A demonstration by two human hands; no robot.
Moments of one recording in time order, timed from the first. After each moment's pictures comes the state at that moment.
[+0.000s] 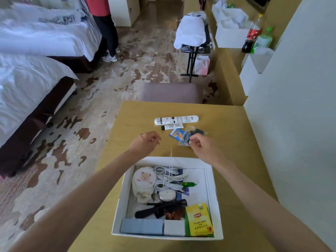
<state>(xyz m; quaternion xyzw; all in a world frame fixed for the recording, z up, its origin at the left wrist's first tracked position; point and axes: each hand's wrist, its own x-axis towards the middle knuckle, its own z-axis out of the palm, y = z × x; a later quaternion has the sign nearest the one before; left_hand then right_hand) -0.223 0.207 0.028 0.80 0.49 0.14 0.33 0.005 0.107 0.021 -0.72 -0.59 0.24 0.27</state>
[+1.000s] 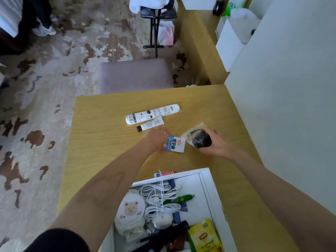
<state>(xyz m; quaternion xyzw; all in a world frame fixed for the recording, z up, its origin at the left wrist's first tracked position) -0.086 0.307 -0.096 0.96 0.22 -0.17 0.04 0.111 0.136 -0.060 -0.83 -0.44 0.33 0.10</state>
